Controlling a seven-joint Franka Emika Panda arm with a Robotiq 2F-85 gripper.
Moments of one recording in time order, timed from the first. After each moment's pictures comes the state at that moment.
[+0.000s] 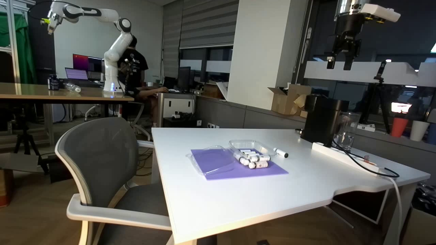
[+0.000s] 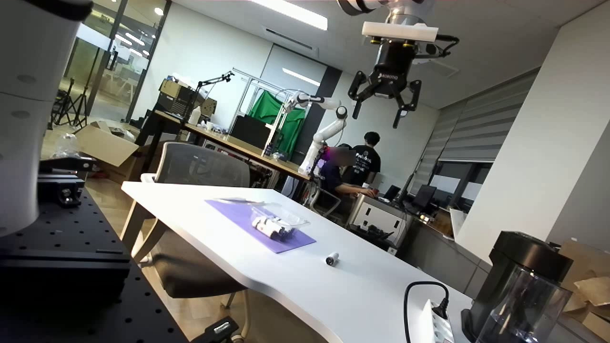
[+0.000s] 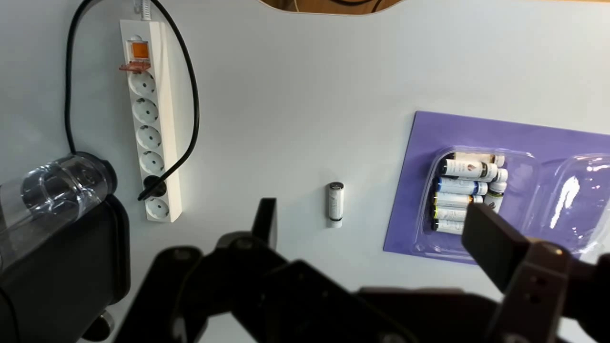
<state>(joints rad) -0.06 -0.10 -0.23 -2.09 -0.10 2.09 -0.44</state>
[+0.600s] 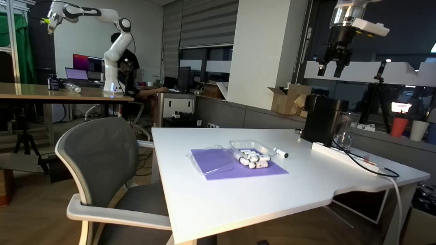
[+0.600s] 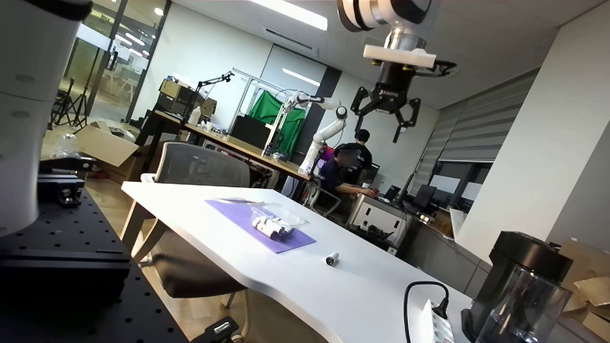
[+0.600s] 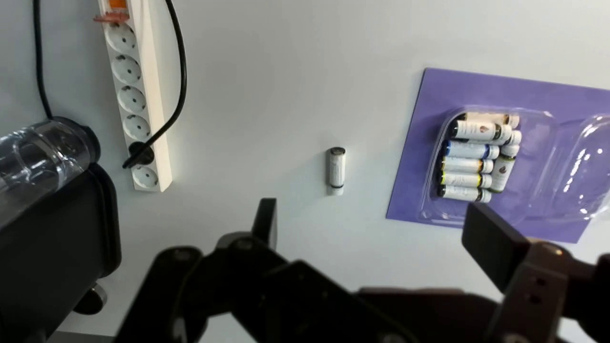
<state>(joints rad) -0.08 -0.01 -0.22 -2.07 0.00 2.23 -0.51</state>
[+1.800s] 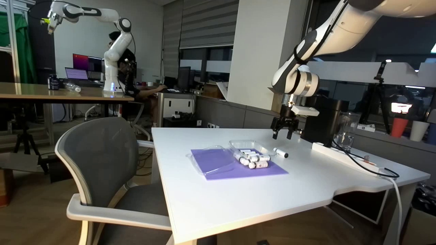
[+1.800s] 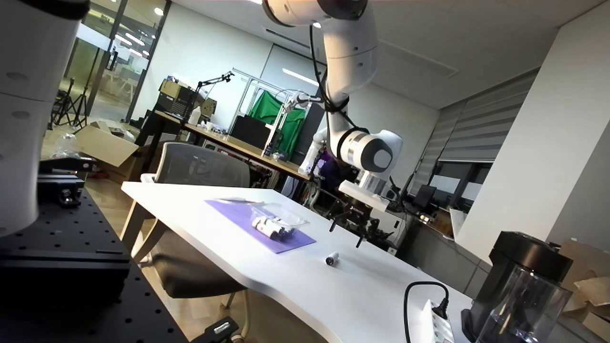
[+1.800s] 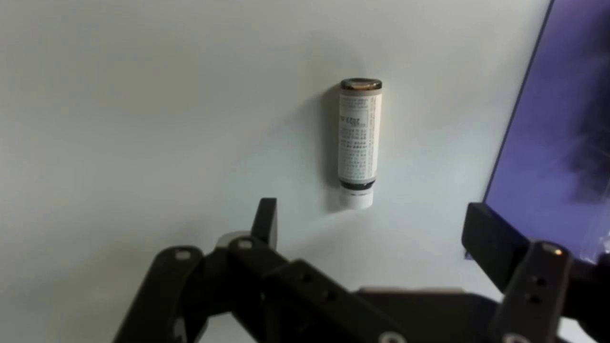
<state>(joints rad) -0.18 0.93 -0.03 -1.37 0.09 2.36 -0.46</state>
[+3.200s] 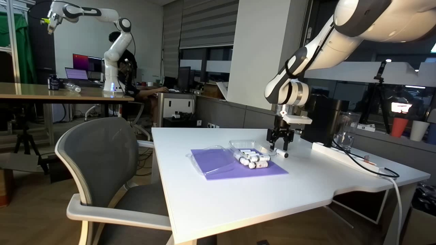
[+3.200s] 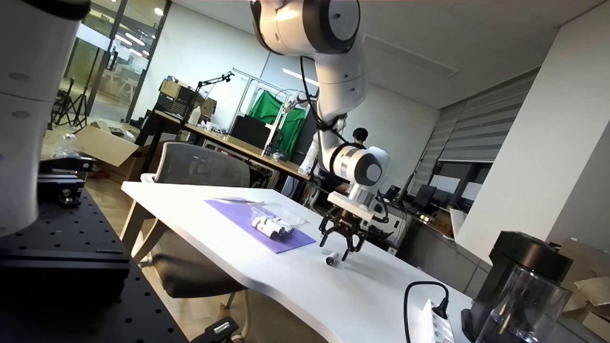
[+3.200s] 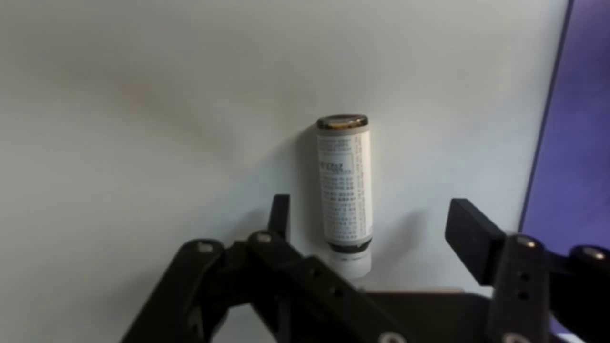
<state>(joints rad) -0.16 1.09 -0.03 -1.20 0.02 2.23 -0.32</state>
